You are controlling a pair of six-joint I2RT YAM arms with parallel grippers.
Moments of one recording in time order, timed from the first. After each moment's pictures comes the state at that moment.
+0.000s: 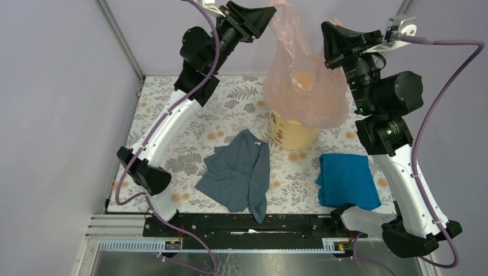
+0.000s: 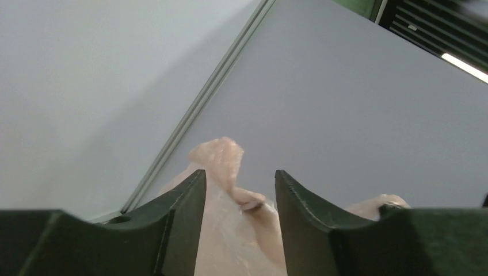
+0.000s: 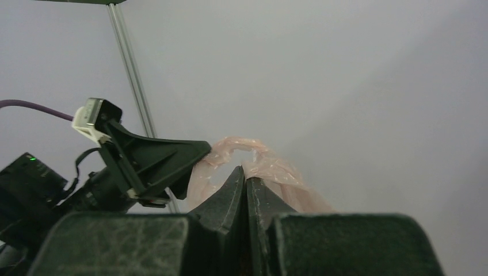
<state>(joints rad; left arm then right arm) -0.60 1.72 2.03 0.20 0.13 -0.80 0.48 1.15 1.62 0.09 0.04 0.18</state>
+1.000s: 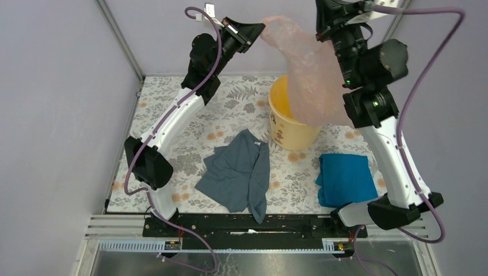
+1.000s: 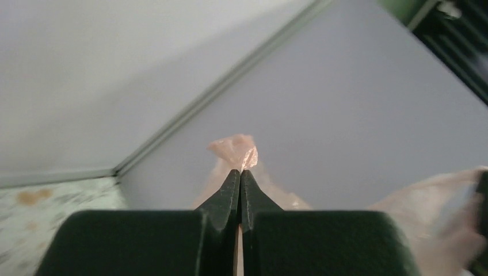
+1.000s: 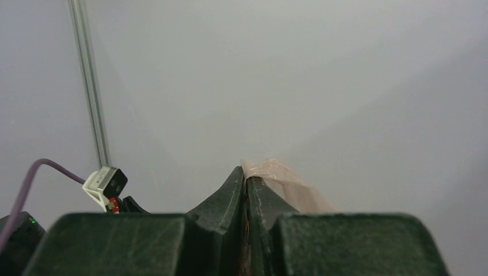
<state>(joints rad) -0.54 1.81 1.95 0.27 0.15 -1.03 0.48 1.37 1.90 0.07 0.07 -0.04</state>
